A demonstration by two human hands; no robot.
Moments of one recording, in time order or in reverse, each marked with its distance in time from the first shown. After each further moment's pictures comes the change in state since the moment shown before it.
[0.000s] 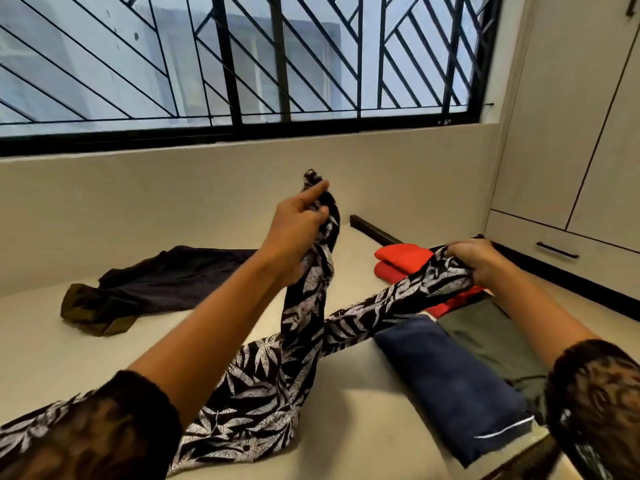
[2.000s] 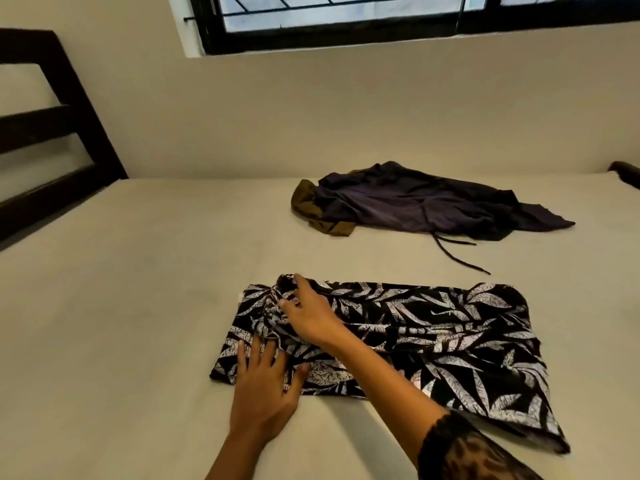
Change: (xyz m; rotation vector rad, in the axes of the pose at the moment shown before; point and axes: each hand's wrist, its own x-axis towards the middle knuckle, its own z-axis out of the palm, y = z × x) left_hand -0.236 -0.288 -0.410 1.417 0.358 -0.315; right_hand -0.336 0.084 0.508 -0.413 -1.177 -0.419
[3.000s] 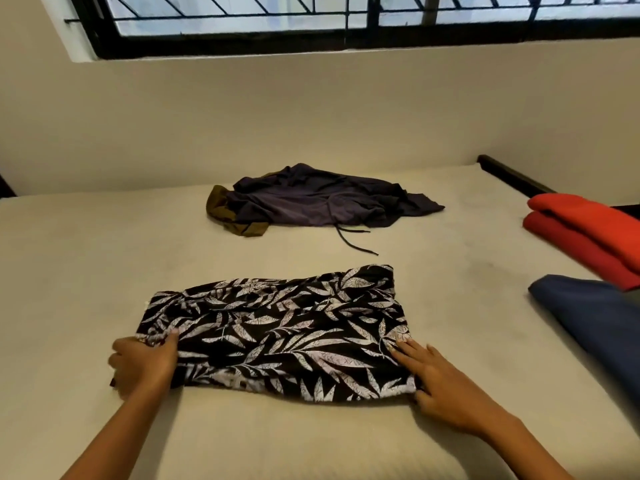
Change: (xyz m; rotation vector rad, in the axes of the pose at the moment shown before) left_hand 0.025 0.043 -0.069 -0.483 0.208 -0.922; right_hand -0.216 0.199 -0.152 -0.773 0.135 -0.012
